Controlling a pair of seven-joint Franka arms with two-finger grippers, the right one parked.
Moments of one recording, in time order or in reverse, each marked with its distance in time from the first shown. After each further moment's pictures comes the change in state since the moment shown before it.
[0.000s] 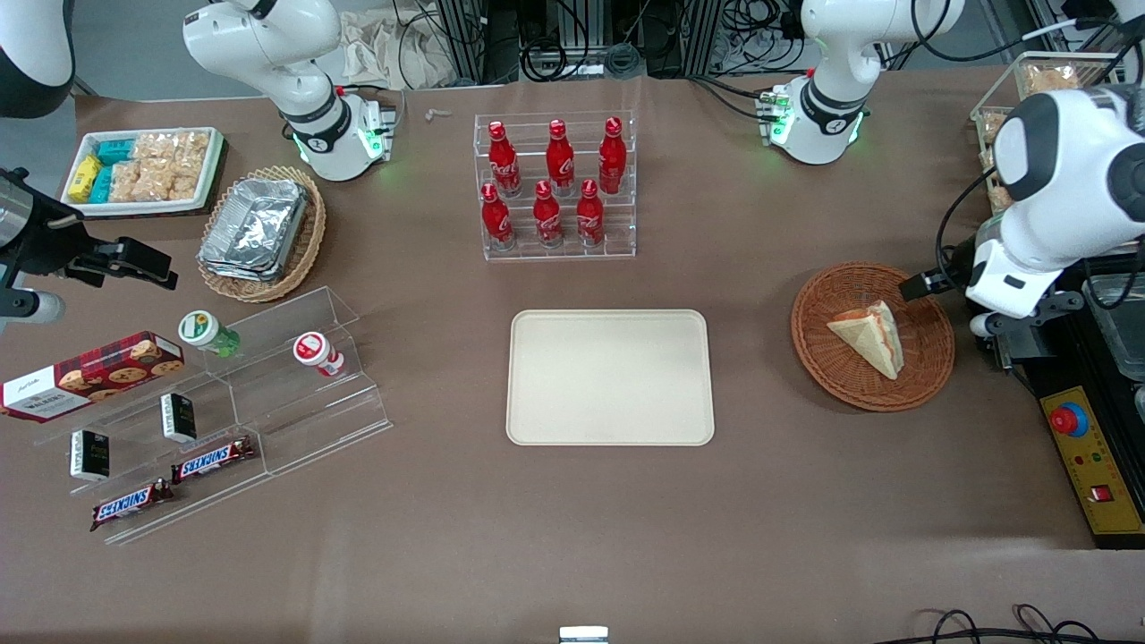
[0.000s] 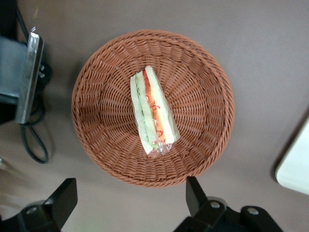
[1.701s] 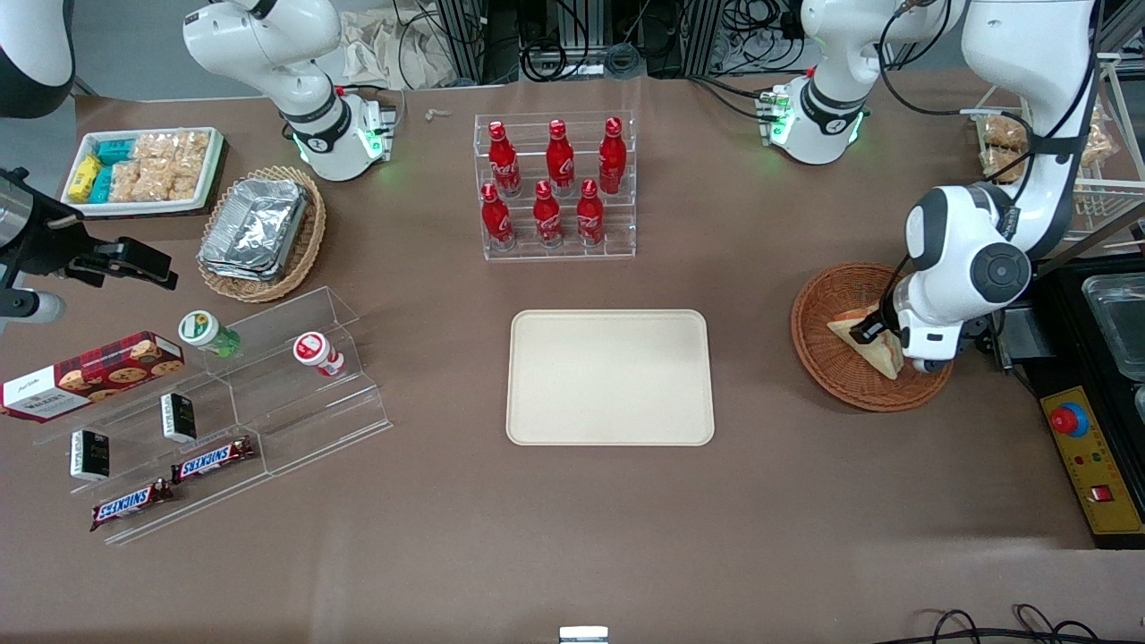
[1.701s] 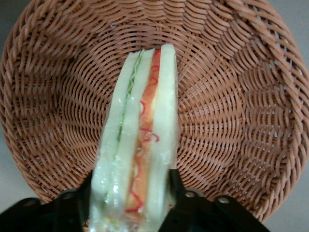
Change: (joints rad) arm -0.027 0.252 0.000 -0.110 0.000 0.291 -0.376
